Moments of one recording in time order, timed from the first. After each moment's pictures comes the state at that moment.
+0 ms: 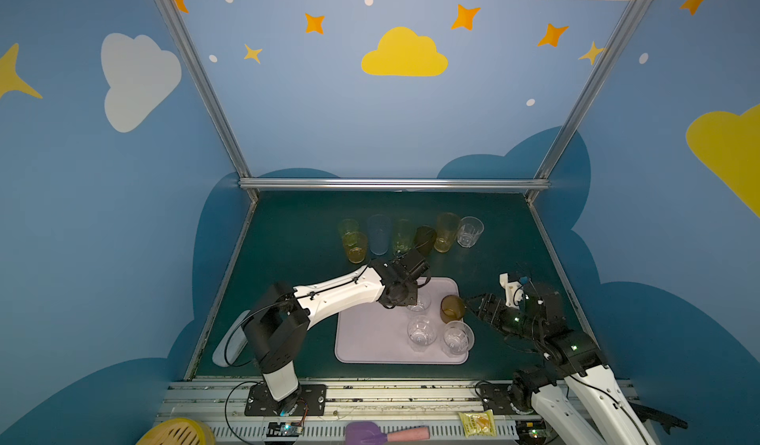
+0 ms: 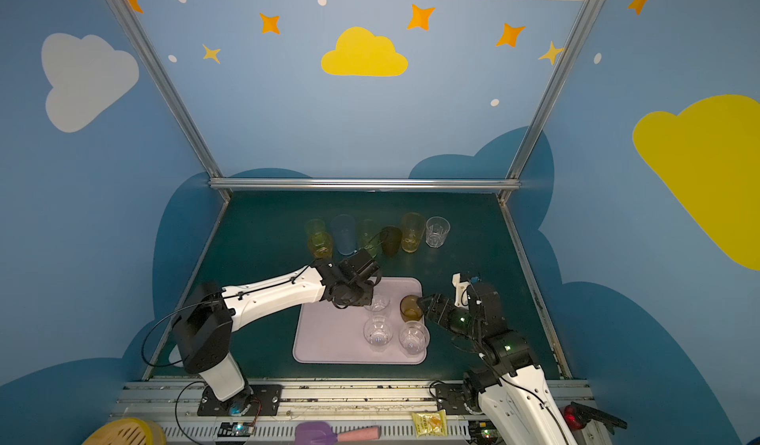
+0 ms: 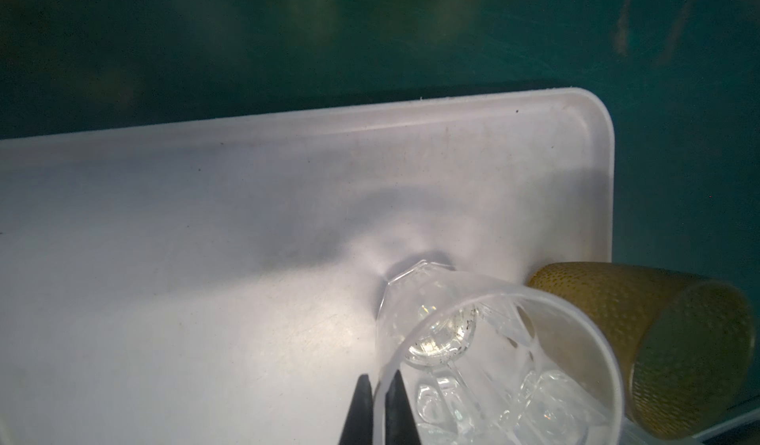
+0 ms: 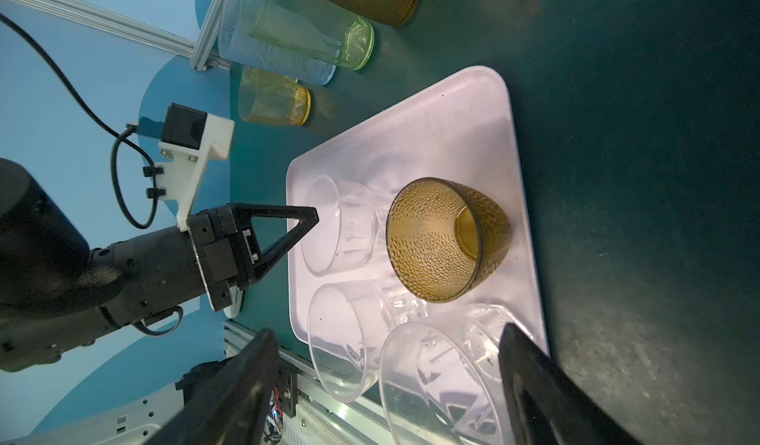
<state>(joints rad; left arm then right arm) -0.92 1.74 1.29 -0.74 -0.07 -0.81 0.33 0.53 0.57 -0.74 -0.39 0.79</state>
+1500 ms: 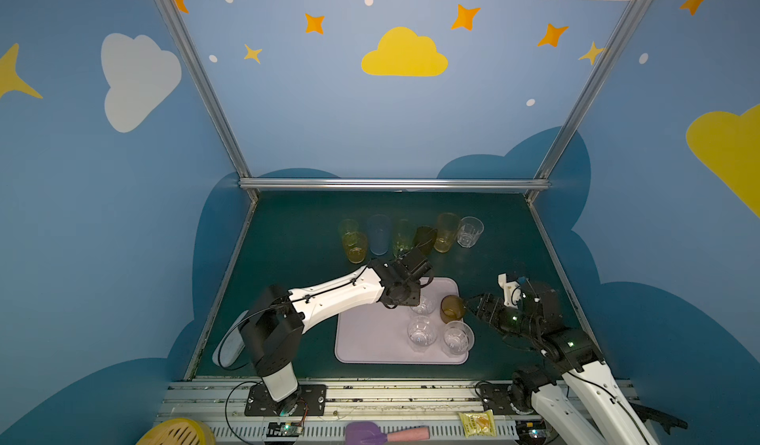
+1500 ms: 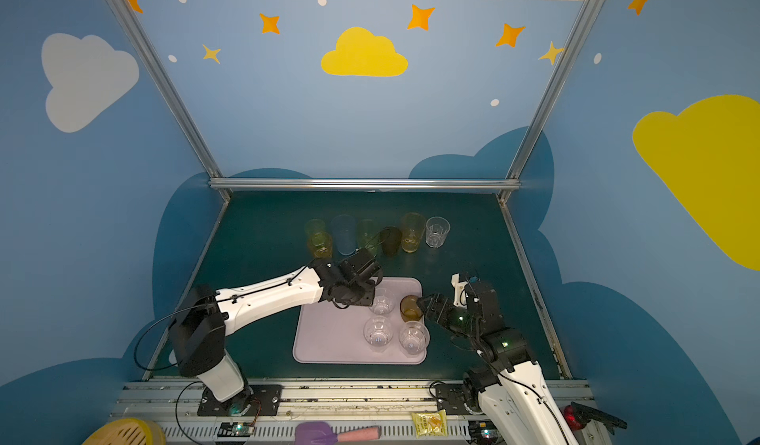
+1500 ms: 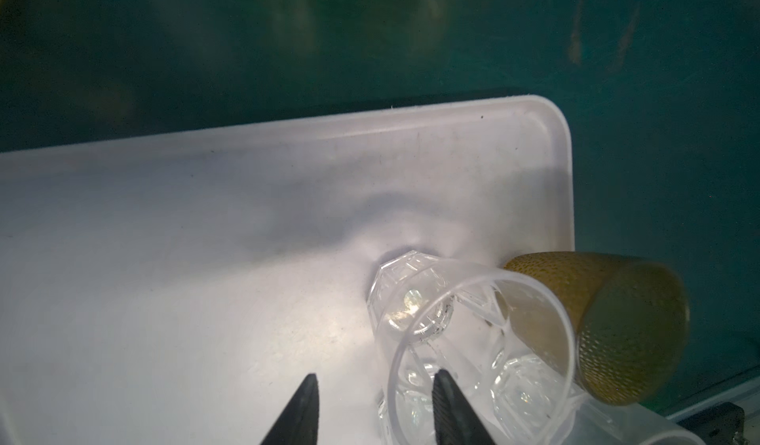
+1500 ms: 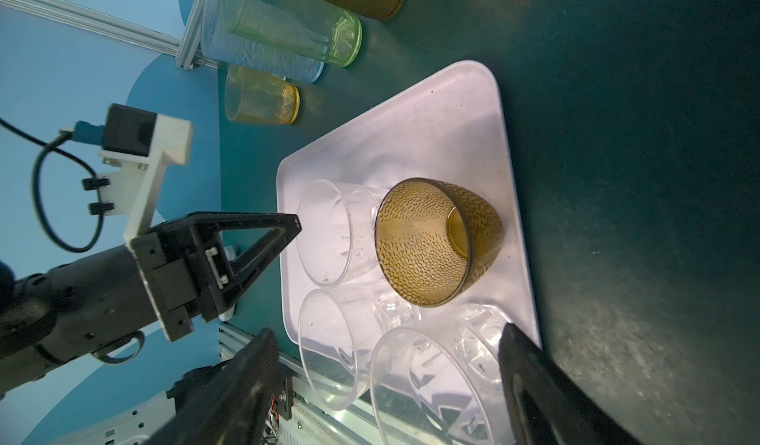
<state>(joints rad) -0.94 1.69 1.31 -0.76 -0.10 -0.81 0.33 0.56 0.56 -0.73 -0.38 0.79</state>
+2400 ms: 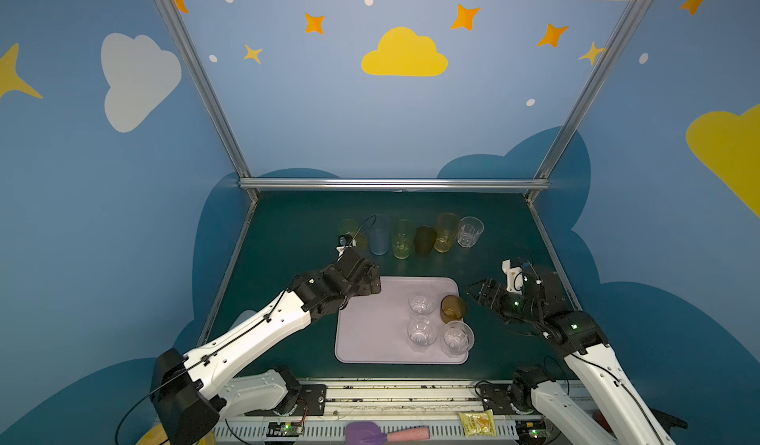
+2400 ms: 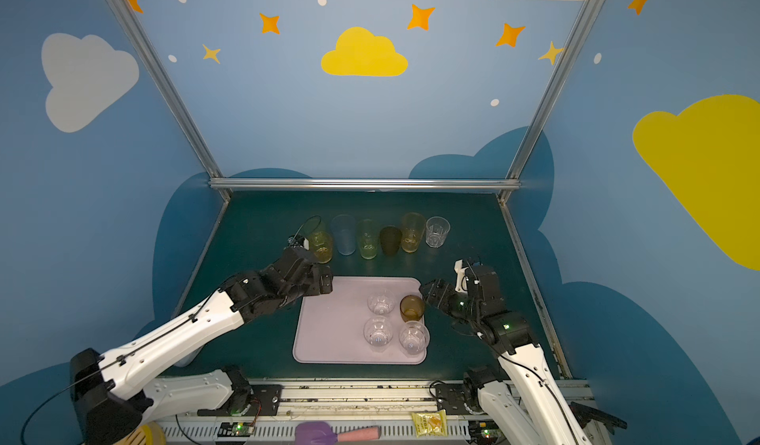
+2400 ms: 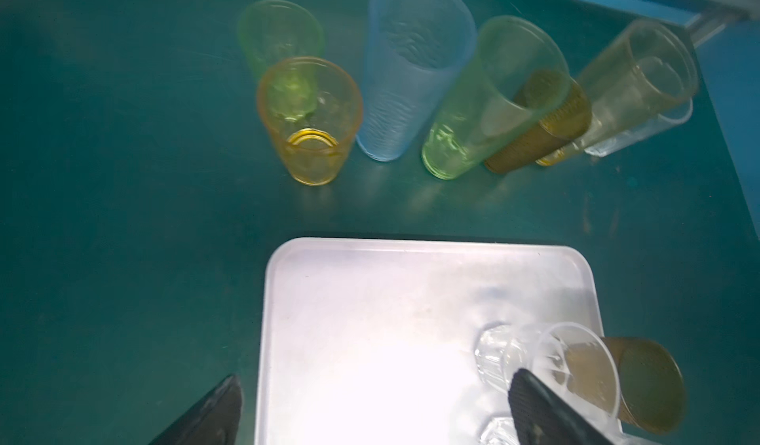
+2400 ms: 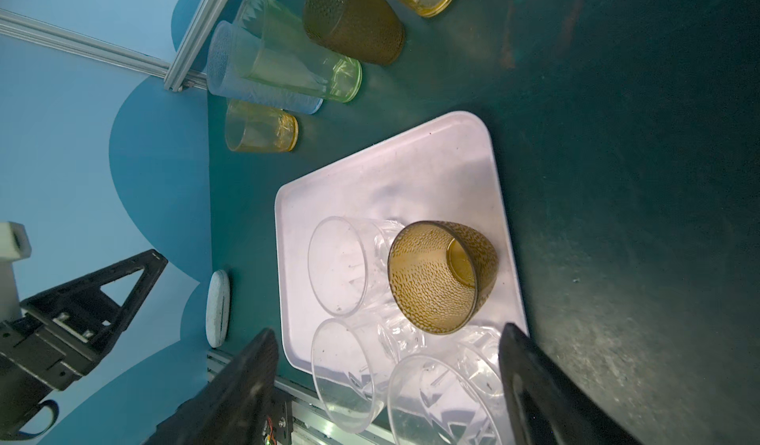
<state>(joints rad) -0.76 1.14 1.00 -0.74 -0.34 -0.74 0.32 0.71 0.74 -0.78 -0.31 0.76</state>
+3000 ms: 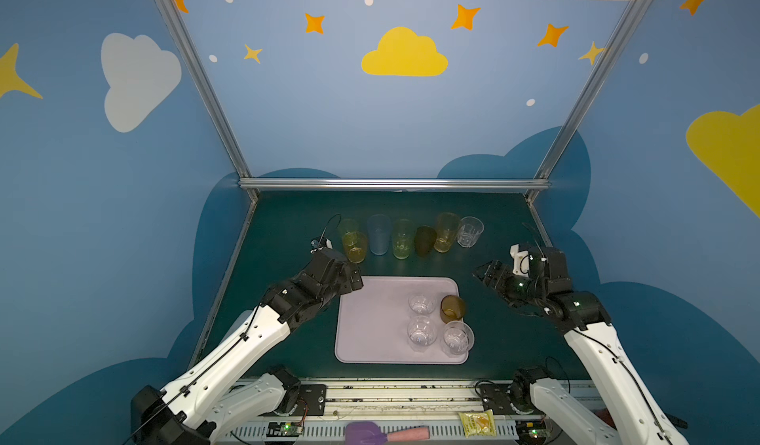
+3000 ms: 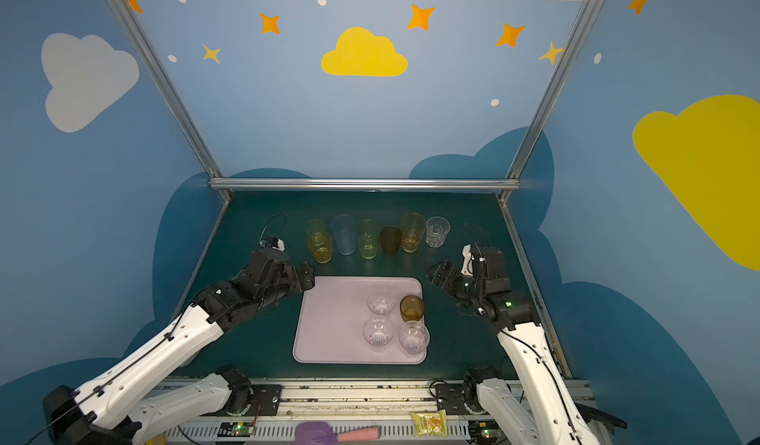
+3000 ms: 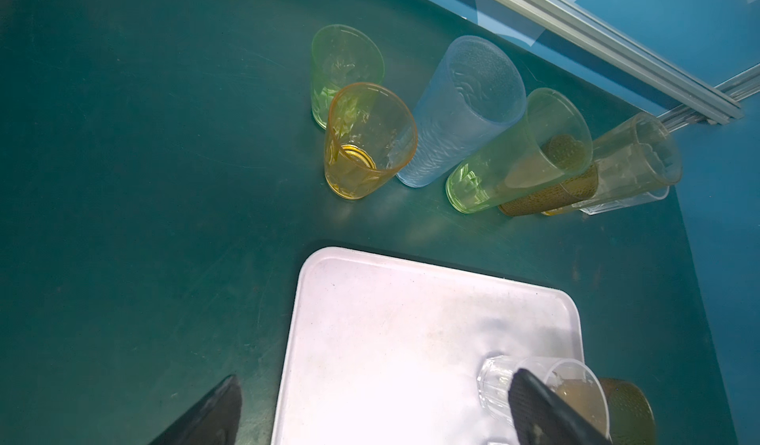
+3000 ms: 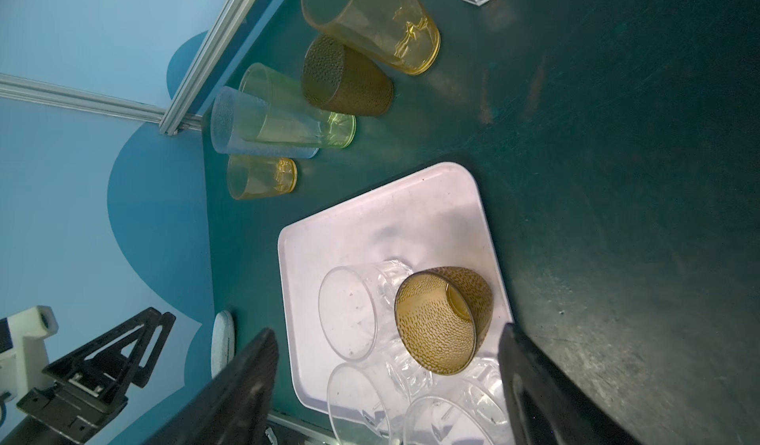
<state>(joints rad) -0.61 1.01 0.90 -0.69 -0.24 -0.76 0.20 0.86 0.89 -0.81 -0.32 0.73</state>
